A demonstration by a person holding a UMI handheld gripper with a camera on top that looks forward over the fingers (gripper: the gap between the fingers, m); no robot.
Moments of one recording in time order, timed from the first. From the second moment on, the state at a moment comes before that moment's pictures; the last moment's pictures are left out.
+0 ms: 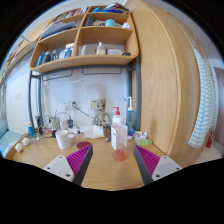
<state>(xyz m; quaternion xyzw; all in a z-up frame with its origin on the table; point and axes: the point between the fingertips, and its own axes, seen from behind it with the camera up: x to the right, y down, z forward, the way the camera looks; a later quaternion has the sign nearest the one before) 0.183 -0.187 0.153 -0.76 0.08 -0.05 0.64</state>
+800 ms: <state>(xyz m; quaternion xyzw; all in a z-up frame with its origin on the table) 0.238 -0.015 0.097 -0.74 0.03 -0.05 0.67</state>
